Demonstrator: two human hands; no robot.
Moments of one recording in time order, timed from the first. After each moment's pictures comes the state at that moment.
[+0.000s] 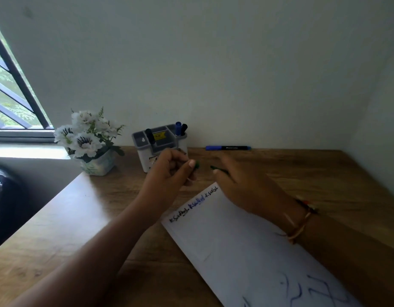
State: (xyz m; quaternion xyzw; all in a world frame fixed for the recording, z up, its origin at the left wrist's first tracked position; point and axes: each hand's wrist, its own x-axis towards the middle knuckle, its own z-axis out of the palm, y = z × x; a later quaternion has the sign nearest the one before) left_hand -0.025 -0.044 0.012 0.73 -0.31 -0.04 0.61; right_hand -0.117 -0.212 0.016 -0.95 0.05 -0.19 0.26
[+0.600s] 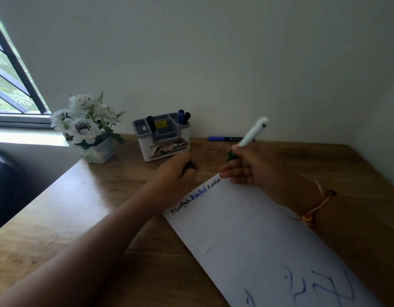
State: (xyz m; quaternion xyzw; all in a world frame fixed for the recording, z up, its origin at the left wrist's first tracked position) left_hand -0.014 -0.044 0.002 0.84 -0.37 -0.03 0.39; right_hand -0.105 -0.236 0.017 -0.68 0.15 -0.08 0.72
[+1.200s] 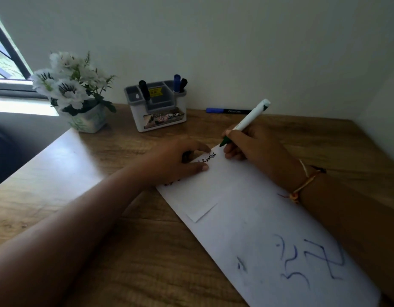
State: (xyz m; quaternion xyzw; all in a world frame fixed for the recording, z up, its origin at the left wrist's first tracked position) left_hand -0.006 -0.046 -0.009 0.86 -0.47 -0.07 0.17; right_hand -0.102 -0.239 -0.010 -0.80 0.15 -0.17 0.55
